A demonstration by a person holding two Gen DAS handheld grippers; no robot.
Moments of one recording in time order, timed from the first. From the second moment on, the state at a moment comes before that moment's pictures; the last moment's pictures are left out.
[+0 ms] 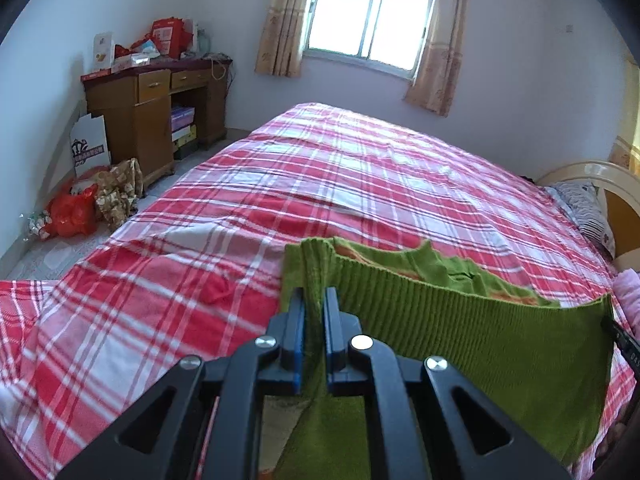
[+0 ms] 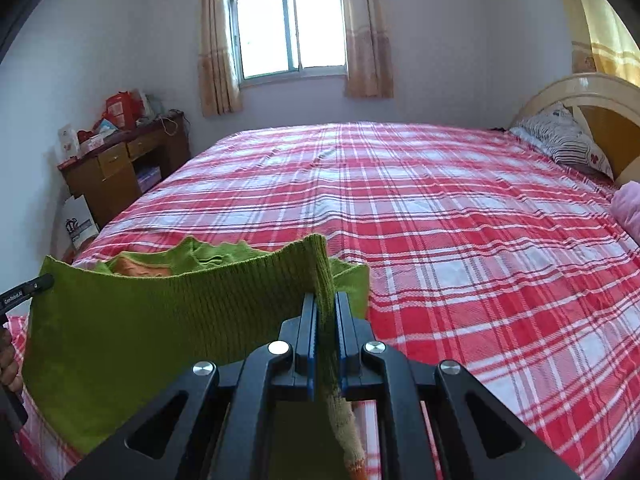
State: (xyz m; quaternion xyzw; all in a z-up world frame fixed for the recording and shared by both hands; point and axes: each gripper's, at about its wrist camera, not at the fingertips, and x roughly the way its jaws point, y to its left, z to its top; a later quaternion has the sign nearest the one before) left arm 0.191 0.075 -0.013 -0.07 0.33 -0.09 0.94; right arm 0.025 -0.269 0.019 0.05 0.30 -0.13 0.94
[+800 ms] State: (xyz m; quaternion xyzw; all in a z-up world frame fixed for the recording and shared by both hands) left arm 0.324 0.015 -0.063 -0.01 0.41 0.00 0.91; right arm 0.179 -0.316 -0.049 0.05 0.39 -0.17 0.90
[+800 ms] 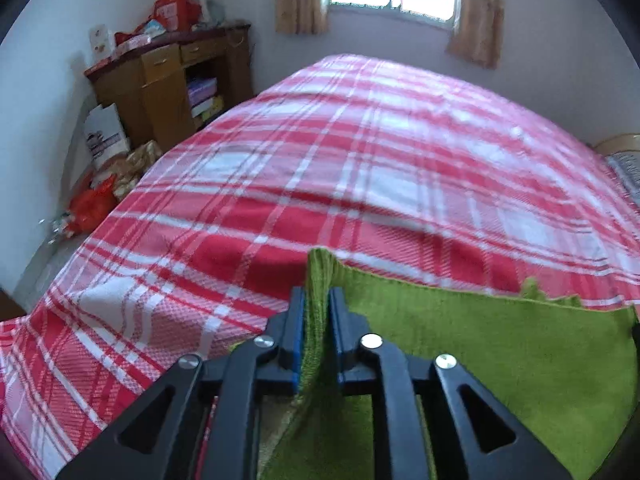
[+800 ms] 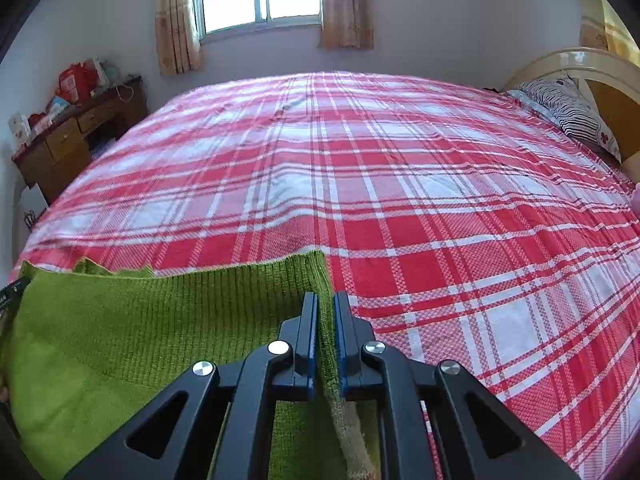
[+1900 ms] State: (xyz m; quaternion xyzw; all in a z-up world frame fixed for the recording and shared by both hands) left arm 0.108 0.064 -0.067 0.05 0.36 -0.02 0.93; right arm -0.050 -0.238 -0.062 0.05 0.40 -0.07 0.91
